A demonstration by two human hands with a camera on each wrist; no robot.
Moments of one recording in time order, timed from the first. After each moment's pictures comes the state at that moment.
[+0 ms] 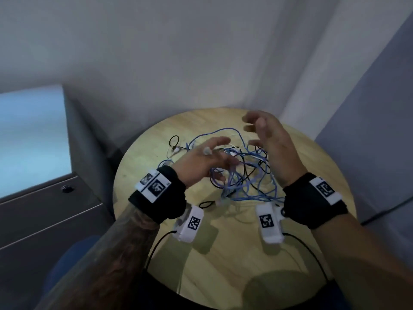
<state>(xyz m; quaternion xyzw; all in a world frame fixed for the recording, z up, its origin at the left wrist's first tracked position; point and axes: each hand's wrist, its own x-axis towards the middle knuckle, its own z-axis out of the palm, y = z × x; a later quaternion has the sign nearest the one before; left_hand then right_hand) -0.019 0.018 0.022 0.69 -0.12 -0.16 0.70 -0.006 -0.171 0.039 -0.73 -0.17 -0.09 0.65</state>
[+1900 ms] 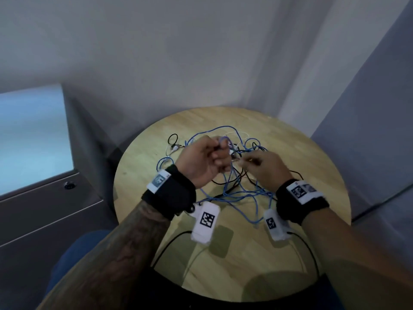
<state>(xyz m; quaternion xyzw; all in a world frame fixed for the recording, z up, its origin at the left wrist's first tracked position) -0.023 0.003 0.022 0.42 -0.10 -0.23 0.87 0.006 -0.198 -0.025 -0.92 -0.12 -0.05 0.36</state>
